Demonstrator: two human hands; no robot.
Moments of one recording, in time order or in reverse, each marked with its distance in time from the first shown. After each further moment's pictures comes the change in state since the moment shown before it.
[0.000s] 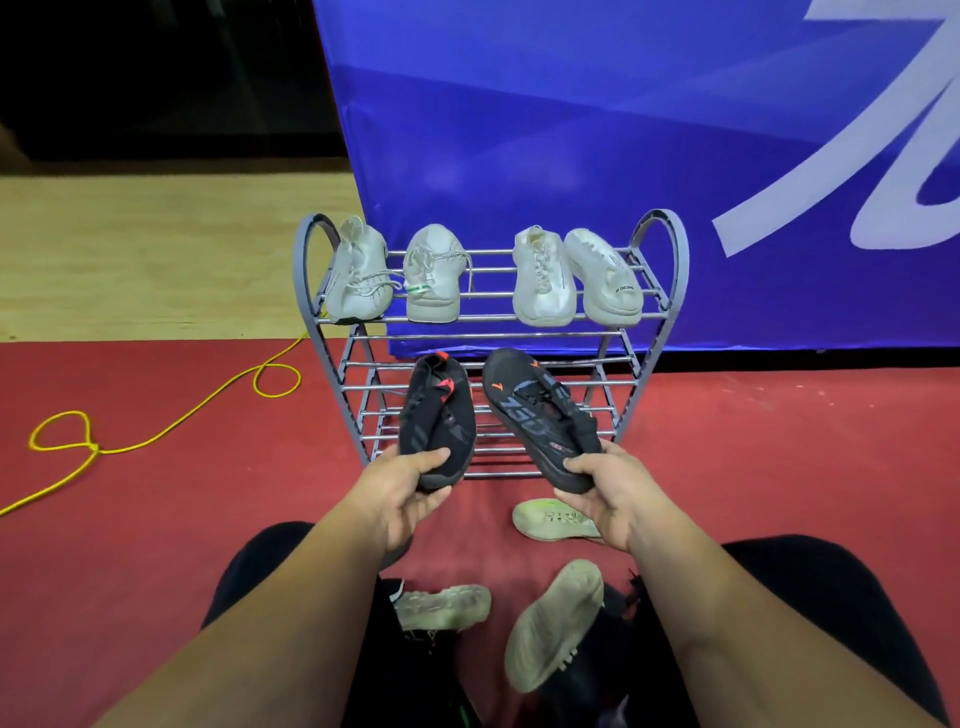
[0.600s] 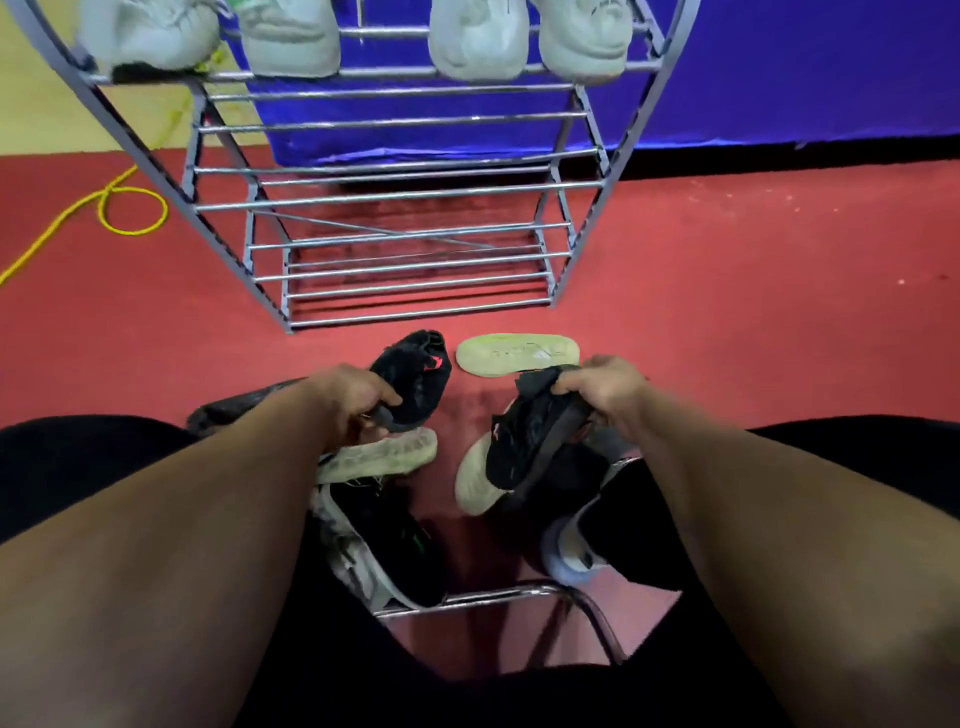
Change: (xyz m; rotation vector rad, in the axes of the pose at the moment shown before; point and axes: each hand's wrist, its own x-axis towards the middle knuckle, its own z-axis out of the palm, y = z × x) left_hand 0.095 -0.094 -0.013 0.789 0.020 -0.355; right_hand 0.052 0.078 -0.090 -0.640 0.193 0.202
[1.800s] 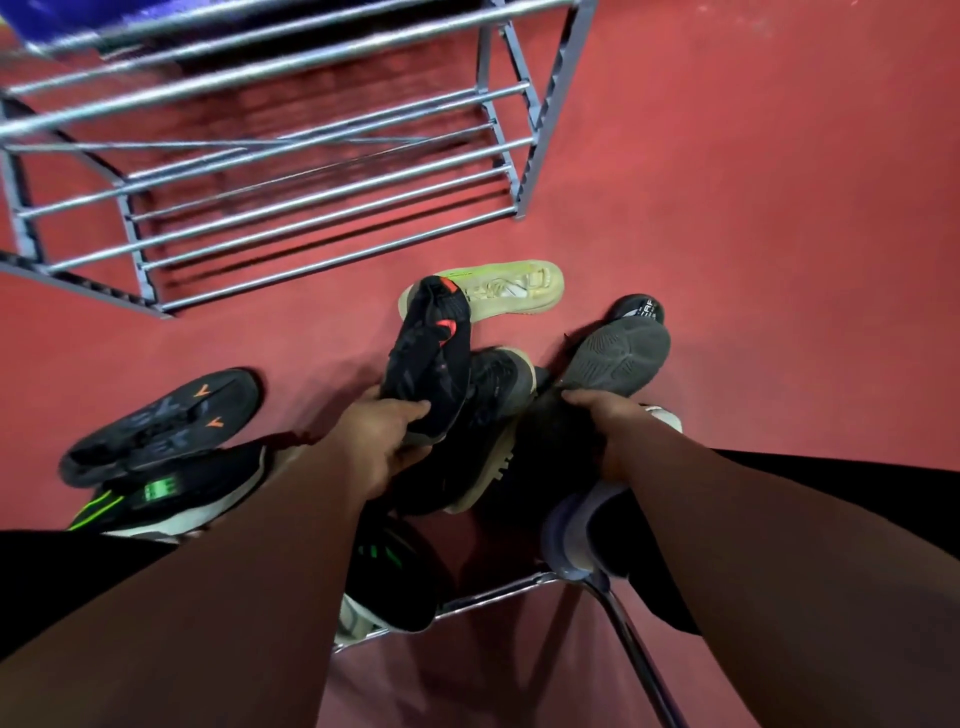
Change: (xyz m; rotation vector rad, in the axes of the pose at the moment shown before) left_hand 0.124 -0.016 0.127 -0.345 -0.084 -0.177; right_hand 0.132 0.136 0.032 0.602 -0.004 0.672
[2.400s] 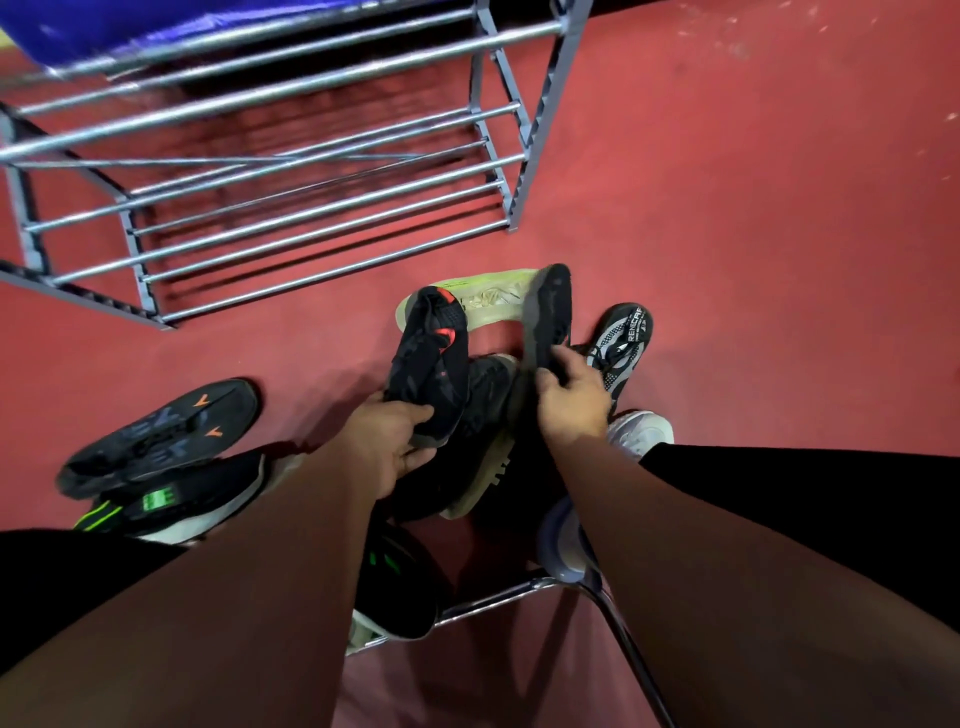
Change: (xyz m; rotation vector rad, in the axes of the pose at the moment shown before) left_hand -0.002 0.001 0.007 0.037 0.012 -0.002; right_hand -0.017 0.008 0.044 -0.362 0.312 -0.732
